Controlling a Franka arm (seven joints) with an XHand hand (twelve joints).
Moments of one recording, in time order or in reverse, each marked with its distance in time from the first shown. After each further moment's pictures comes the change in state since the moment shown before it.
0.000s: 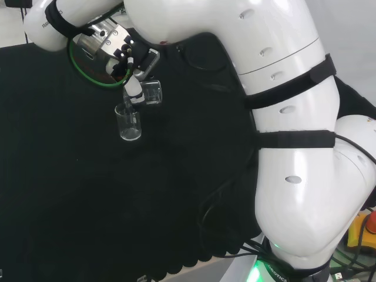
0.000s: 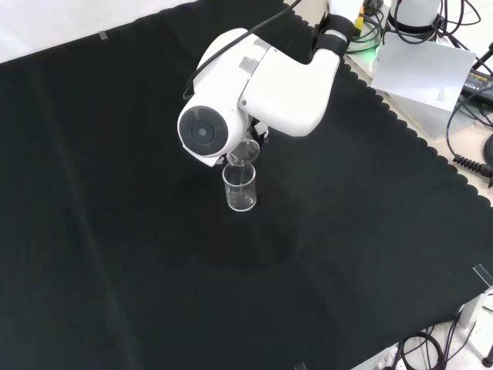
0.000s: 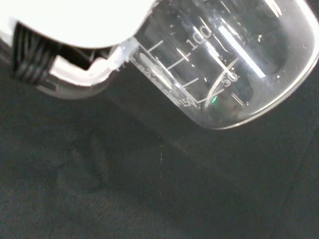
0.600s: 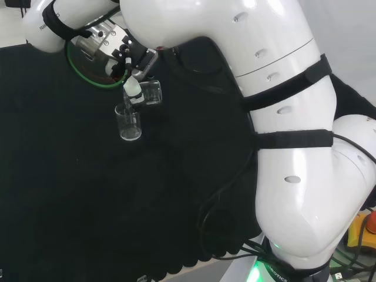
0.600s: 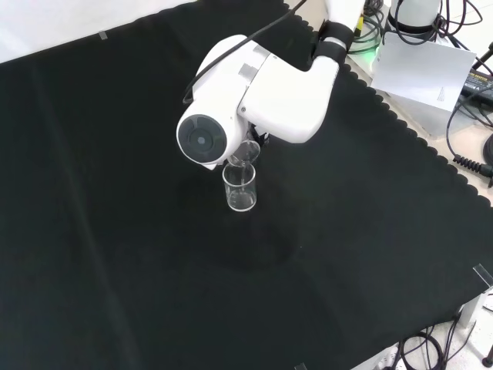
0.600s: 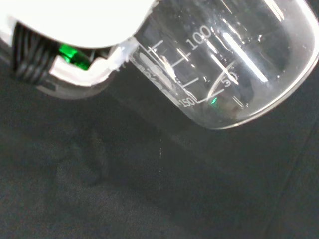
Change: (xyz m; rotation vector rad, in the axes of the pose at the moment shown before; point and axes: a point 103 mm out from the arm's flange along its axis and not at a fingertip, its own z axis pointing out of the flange) arm 0.002 0.001 -0.002 0.028 -0.014 -0.001
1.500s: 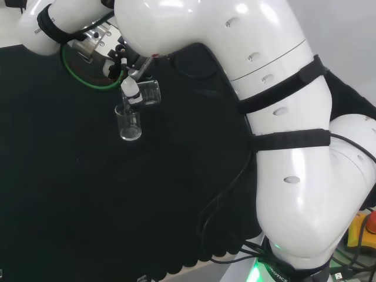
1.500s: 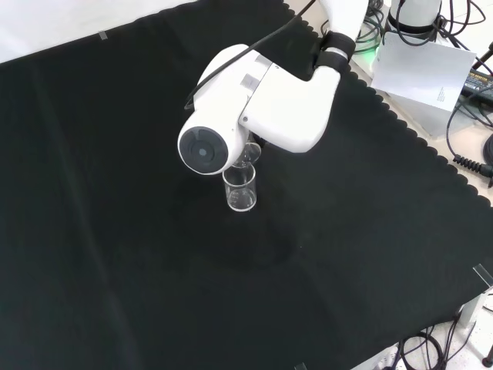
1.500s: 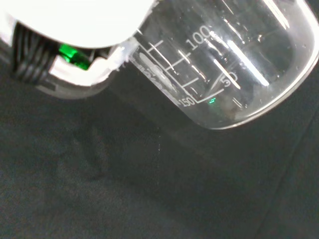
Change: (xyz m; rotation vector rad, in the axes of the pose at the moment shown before) arm 0.003 0.001 -0.005 0.030 -0.024 -0.002
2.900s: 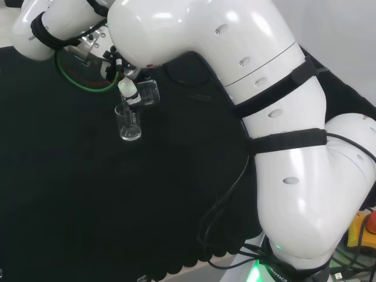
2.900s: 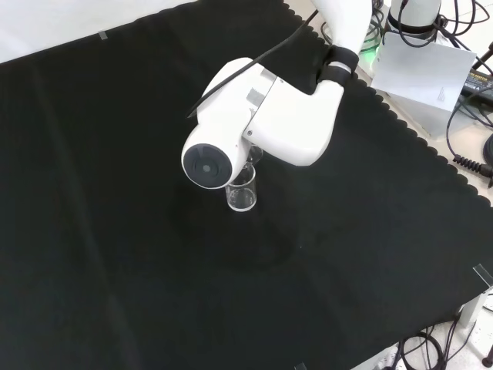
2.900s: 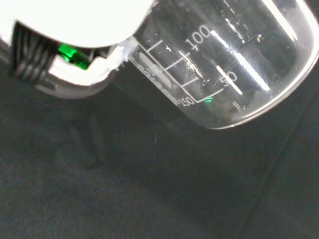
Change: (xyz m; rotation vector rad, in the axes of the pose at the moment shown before) arm 0.005 0.000 -0.006 0.048 -0.041 0.003
